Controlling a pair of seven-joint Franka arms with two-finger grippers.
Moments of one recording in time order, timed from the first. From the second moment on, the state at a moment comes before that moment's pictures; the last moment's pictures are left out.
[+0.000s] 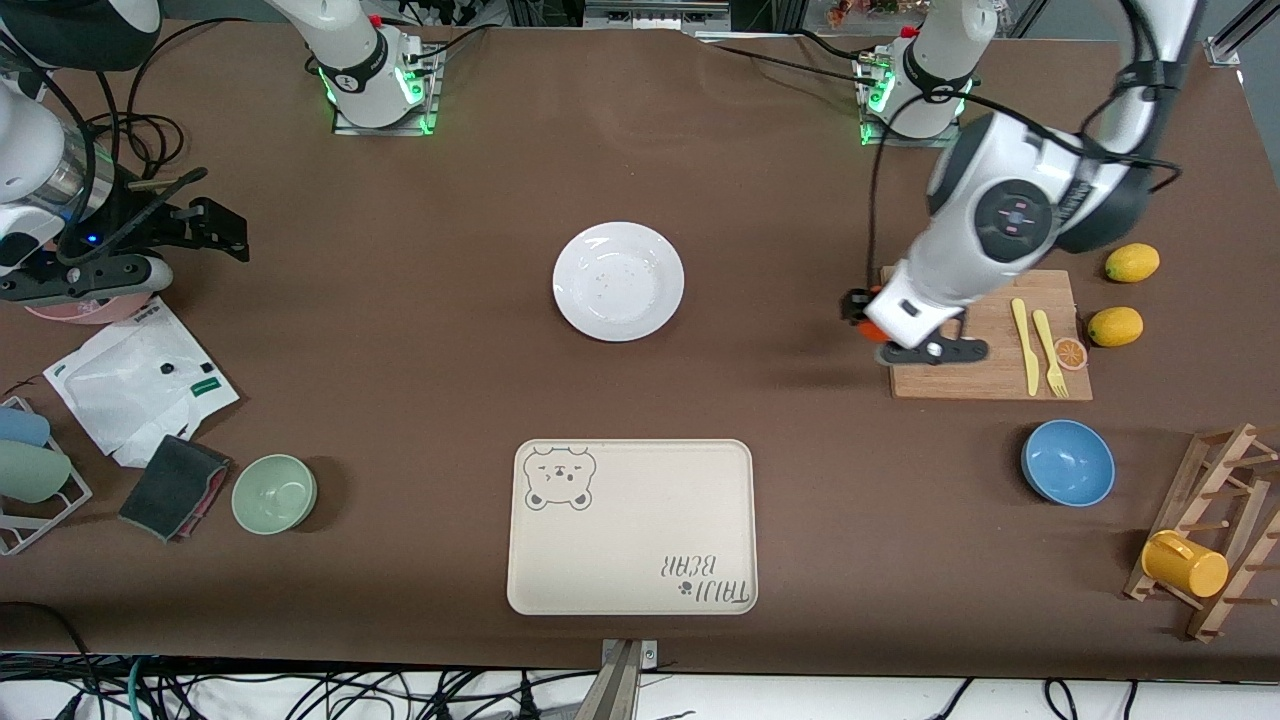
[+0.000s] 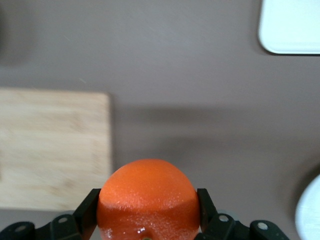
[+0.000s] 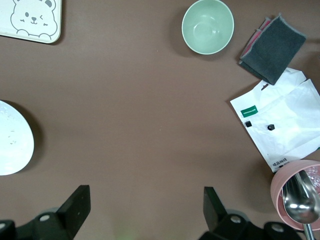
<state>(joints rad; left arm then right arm) 0.00 0.23 -0.41 -1.92 0.04 1.97 -0.51 0.11 0.07 -0.01 -1.60 -0.02 1.58 -0.07</state>
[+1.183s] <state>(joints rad) -0.48 0.71 -0.45 -1.64 0.03 2.26 -1.42 0.11 0.07 -0.01 -1.60 -0.02 1.58 -0.07</state>
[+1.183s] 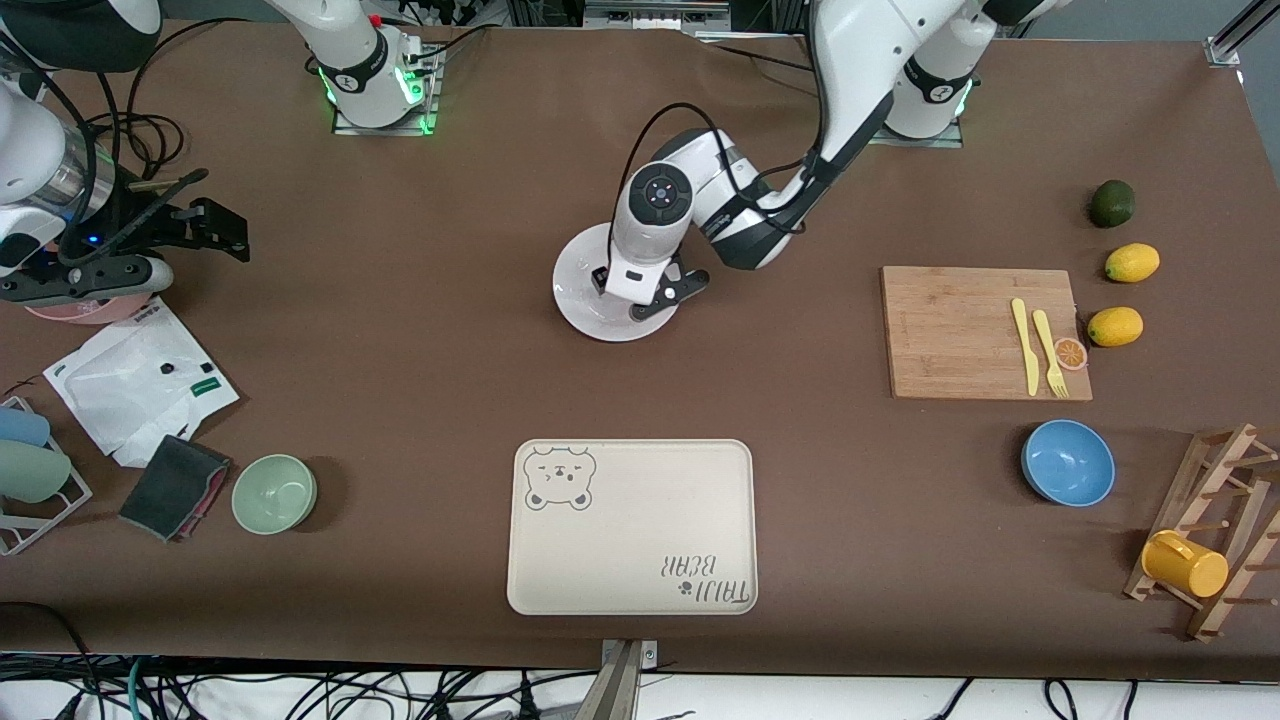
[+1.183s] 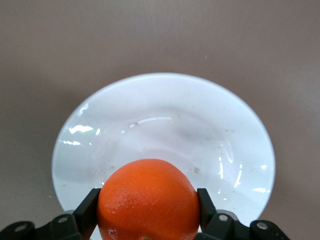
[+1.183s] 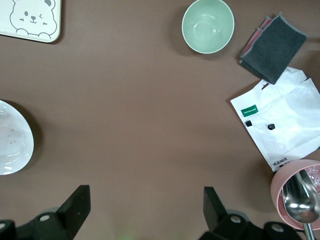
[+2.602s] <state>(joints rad) -0.48 0.53 -0.32 -1.57 0.14 2.04 -1.26 0.11 0.08 0.00 -1.61 -0.01 1.58 -0.07</state>
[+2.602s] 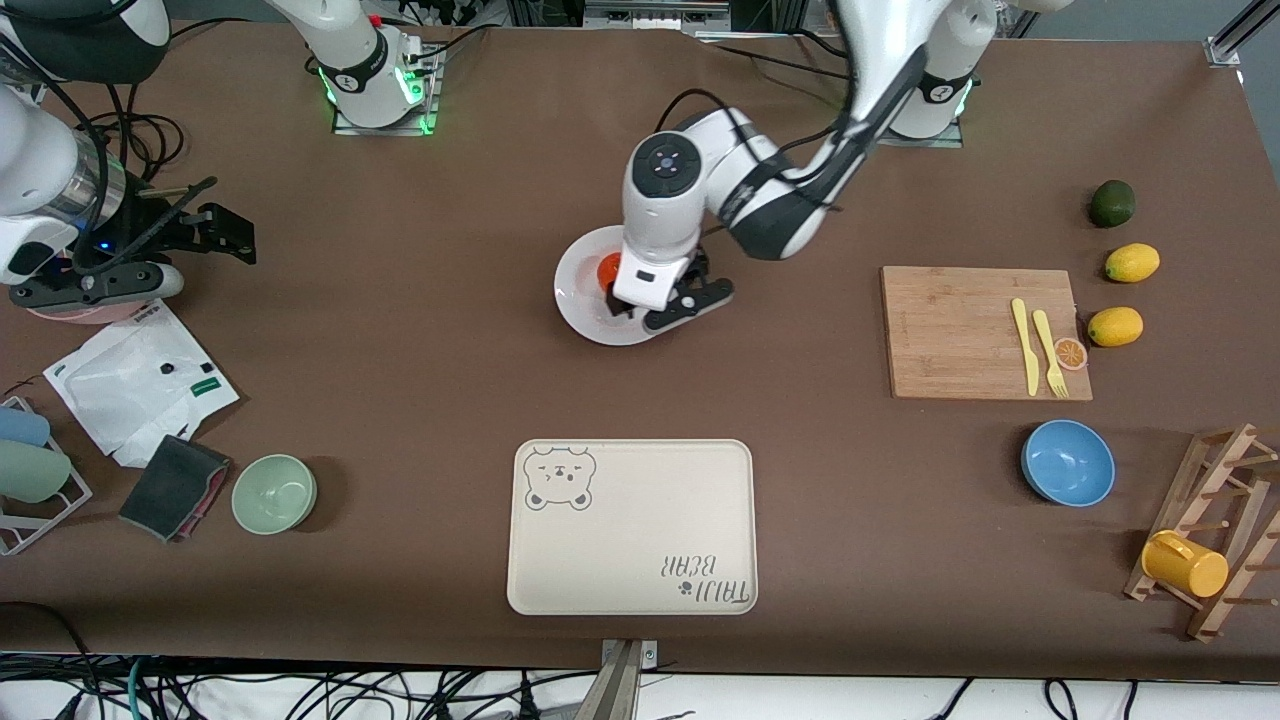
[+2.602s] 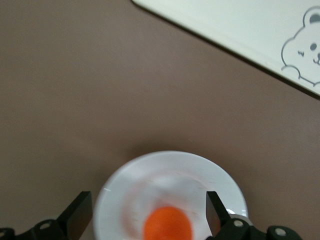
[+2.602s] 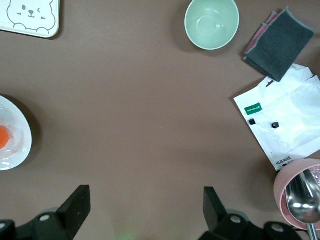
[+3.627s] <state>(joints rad) -0.06 0.20 -0.31 -1.48 0.15 1.53 -0.30 0.13 0.21 0.01 -1.62 0.34 1.63 -0.06</state>
